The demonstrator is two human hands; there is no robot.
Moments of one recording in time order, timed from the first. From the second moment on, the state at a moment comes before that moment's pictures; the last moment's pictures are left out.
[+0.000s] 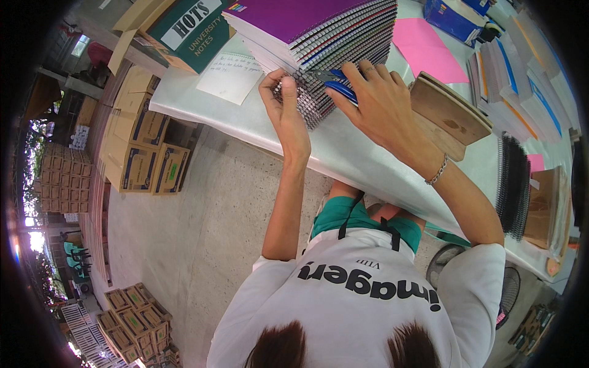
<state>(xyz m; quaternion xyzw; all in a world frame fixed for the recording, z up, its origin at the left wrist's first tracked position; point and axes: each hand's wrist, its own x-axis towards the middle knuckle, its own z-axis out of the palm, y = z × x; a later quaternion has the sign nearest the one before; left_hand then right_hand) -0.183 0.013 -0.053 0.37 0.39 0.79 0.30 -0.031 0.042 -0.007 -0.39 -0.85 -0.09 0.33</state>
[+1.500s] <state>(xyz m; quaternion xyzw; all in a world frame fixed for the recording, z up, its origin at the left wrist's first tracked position) -0.184 0.008 -0.064 0.40 0.49 0.74 0.25 -0.034 0.049 -0.017 -0.42 -0.87 -0.02 0.27</state>
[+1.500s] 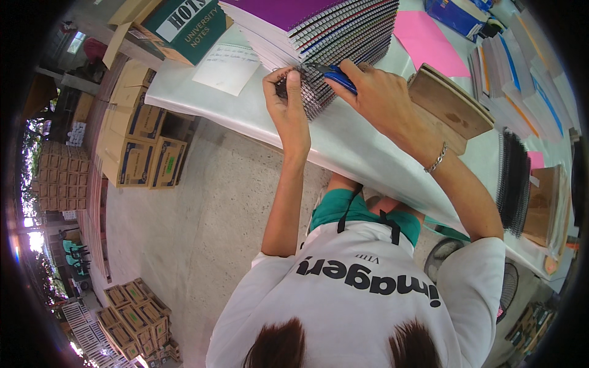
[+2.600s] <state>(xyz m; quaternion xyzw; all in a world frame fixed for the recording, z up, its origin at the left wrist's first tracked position) -0.186 0.008 -0.078 0.38 0.42 0.76 0.32 -0.014 0.039 -0.029 -0.42 -0.83 -0.06 0.36</state>
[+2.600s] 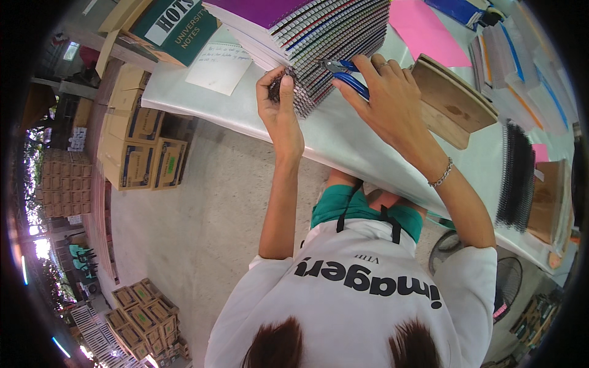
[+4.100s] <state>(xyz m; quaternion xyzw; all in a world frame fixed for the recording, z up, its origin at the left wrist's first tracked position) -0.183 0.006 -0.079 0.37 0.42 0.77 0.31 -0.033 0.049 -0.027 -0.40 -0.87 0.02 0.29</state>
